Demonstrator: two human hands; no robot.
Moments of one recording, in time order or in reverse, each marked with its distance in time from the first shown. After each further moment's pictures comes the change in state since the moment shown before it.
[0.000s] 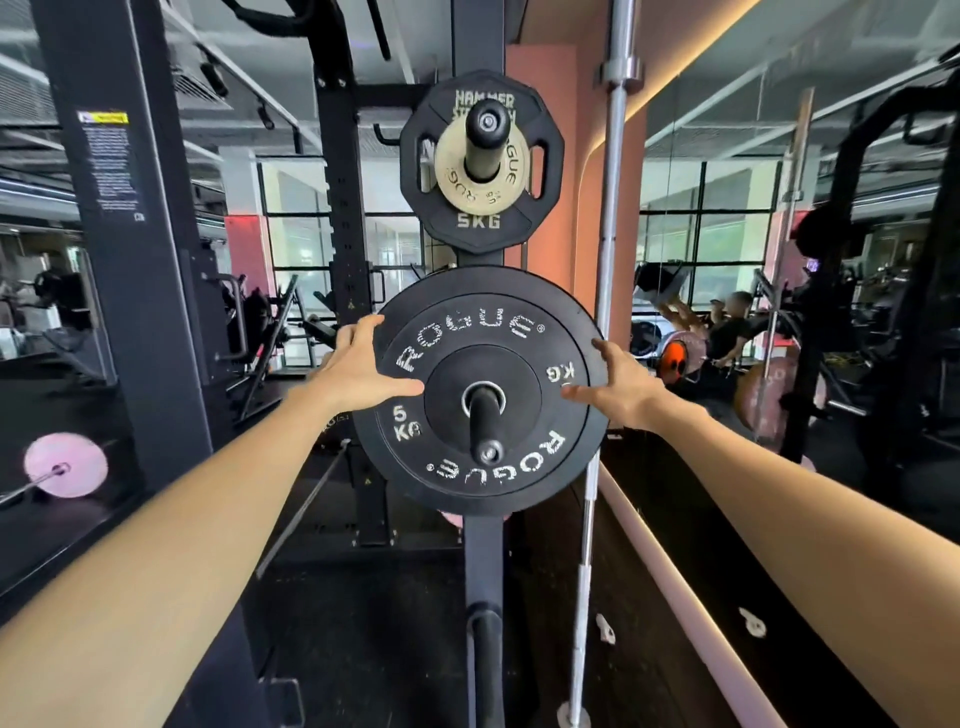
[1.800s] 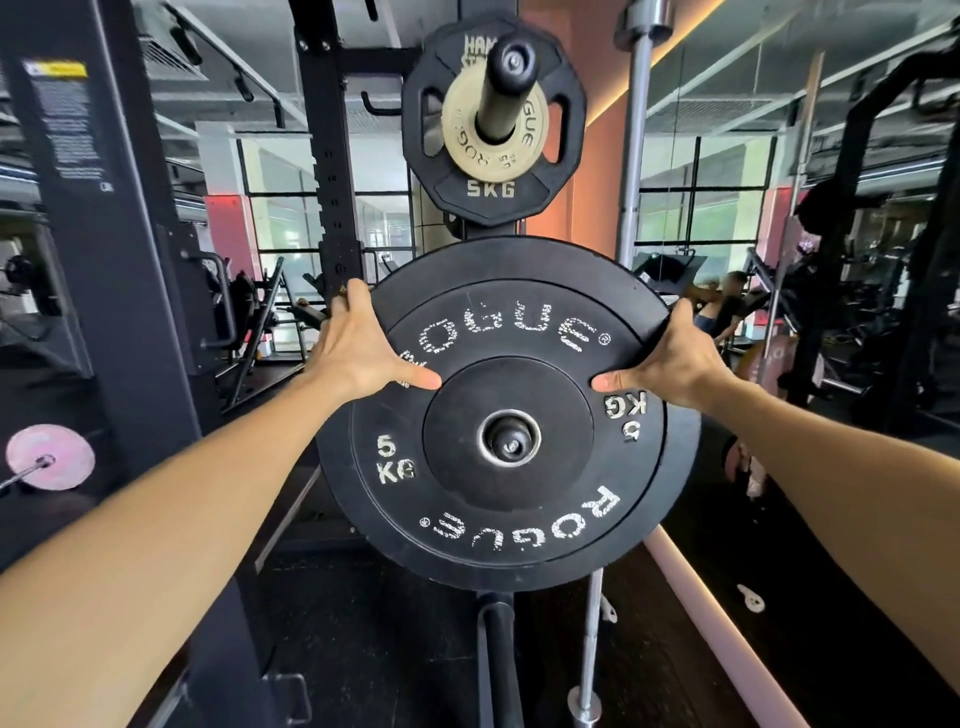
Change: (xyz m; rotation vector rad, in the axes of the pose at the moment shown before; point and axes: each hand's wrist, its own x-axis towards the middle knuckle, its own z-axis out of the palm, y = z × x) left_hand 0.013 0.003 0.003 0.053 0.161 -0.007; right_hand -0.012 -0.012 -0.016 0.191 0.175 0.061
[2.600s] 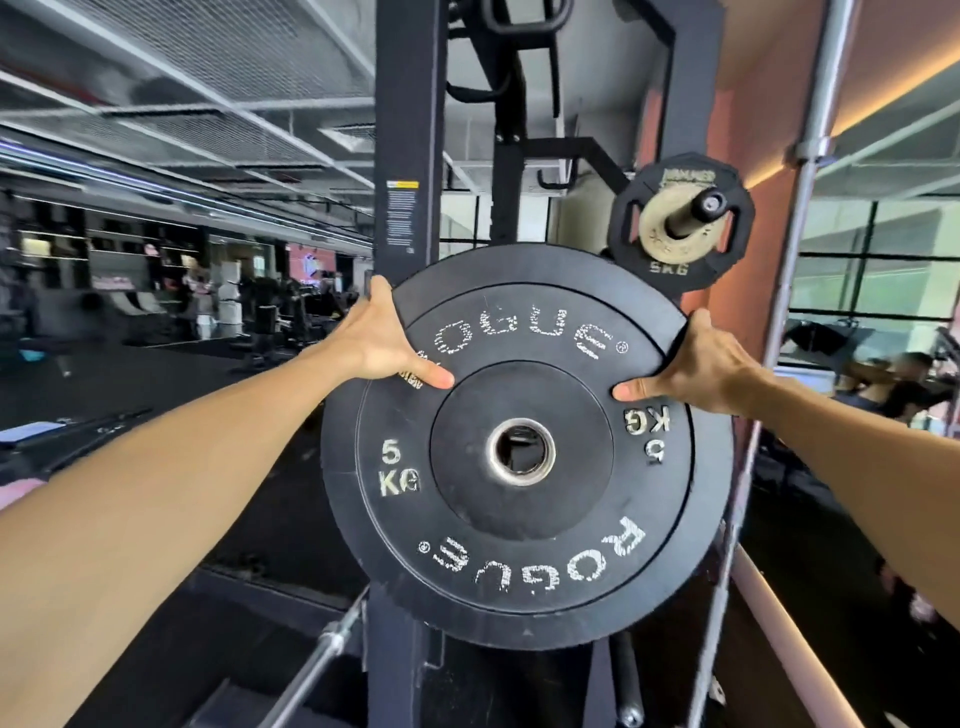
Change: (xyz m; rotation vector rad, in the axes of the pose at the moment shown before) left_hand -0.178 -0.092 -0.265 0.046 0.037 -0.131; right_hand -0.160 -0.210 0.011 -0.201 -0.190 -0.244
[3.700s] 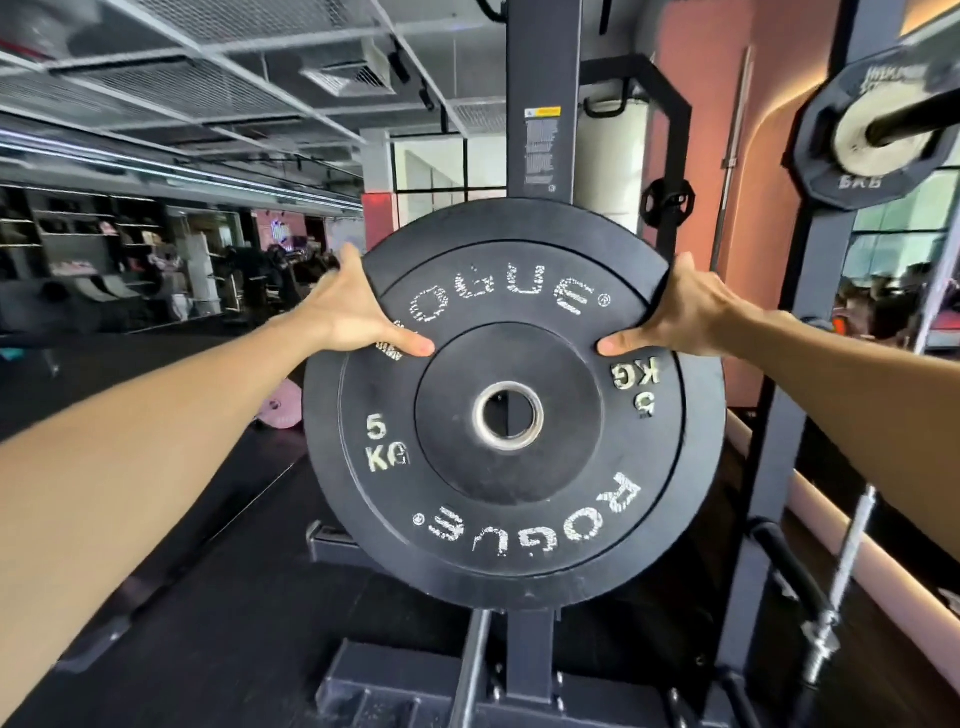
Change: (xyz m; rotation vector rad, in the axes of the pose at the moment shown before) left_hand 0.031 -0.332 -0.173 0.055 -0.077 -0.016; right_hand -0.023 -0.310 0.206 -0.055 -0.037 0.036
